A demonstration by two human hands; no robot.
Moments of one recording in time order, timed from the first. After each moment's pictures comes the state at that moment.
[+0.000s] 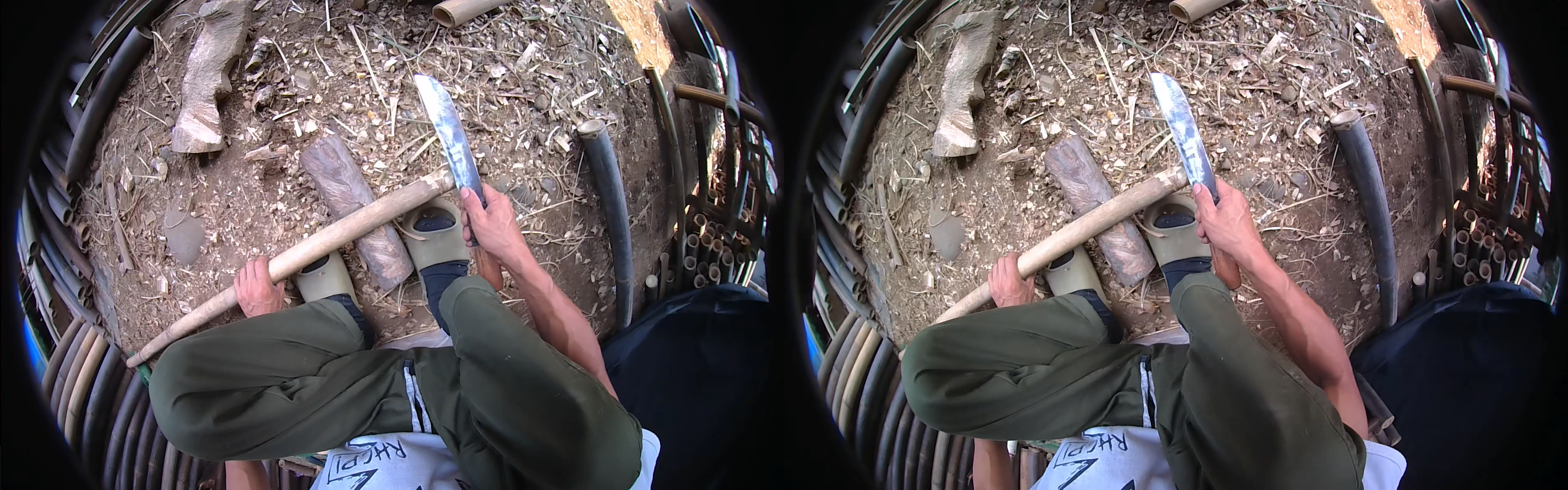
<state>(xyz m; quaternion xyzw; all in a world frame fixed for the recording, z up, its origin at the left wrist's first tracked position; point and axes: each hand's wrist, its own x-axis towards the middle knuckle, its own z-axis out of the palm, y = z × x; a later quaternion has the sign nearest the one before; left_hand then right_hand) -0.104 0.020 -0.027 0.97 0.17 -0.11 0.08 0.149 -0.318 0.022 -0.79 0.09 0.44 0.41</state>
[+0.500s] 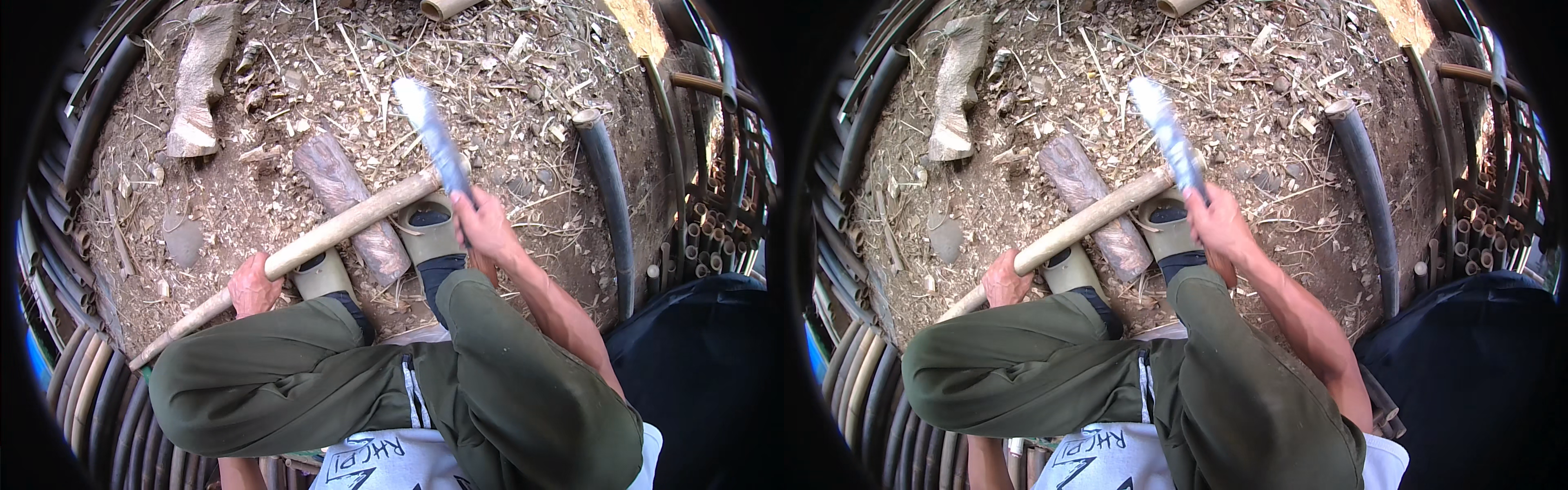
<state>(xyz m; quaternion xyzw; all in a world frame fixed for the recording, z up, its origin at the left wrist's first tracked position) -0.080 0.028 -0.010 0.95 0.20 -0.20 0.14 0.142 -0.325 0.017 -0.76 0.12 0.44 0.46</state>
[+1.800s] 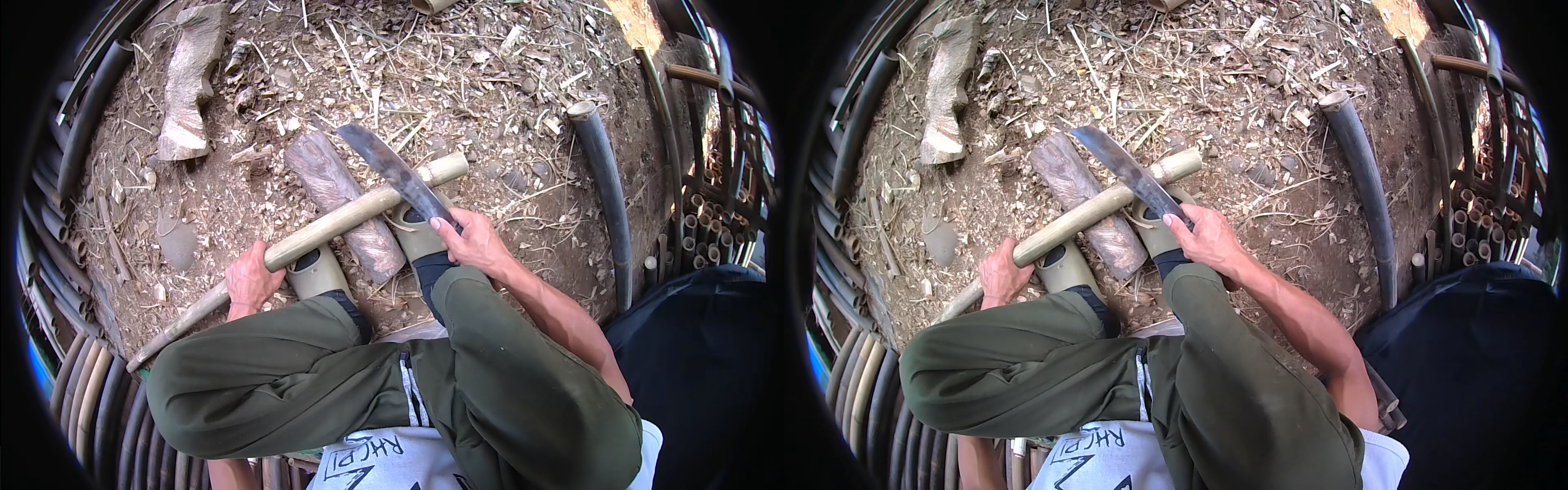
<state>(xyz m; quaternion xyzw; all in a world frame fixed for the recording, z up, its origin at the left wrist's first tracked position) -0.052 0.029 -0.015 0.93 0.18 -0.29 0.13 0.118 -0.332 0.019 -0.77 0.04 0.48 0.42</state>
